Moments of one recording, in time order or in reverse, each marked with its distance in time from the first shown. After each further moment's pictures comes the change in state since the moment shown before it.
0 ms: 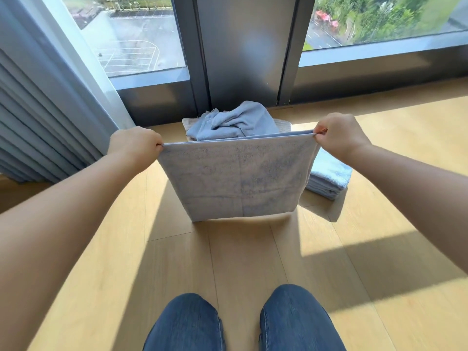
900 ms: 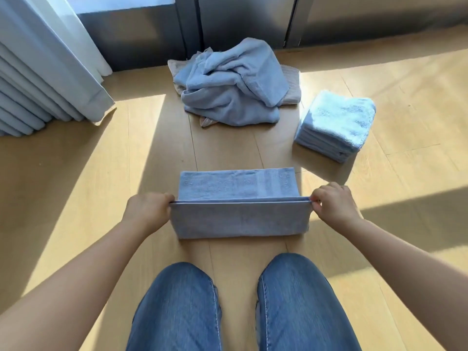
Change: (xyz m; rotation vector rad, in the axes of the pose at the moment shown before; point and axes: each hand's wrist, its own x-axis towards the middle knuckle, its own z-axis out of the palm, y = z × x) left_hand -0.108 0.051 0.161 -0.089 -0.511 0.059; right_hand -0.141 0.059 0.162 -0.250 -0.440 0.030
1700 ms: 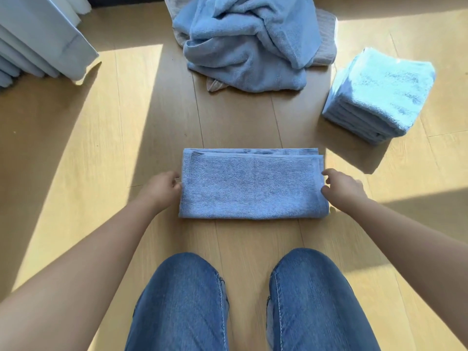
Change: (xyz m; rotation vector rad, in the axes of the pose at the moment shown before) left_hand 0.056 -0.002 0.041 -0.570 -0.188 -0.127; right_hand 0.054 -0.016 0.037 0.174 -0.361 0.321
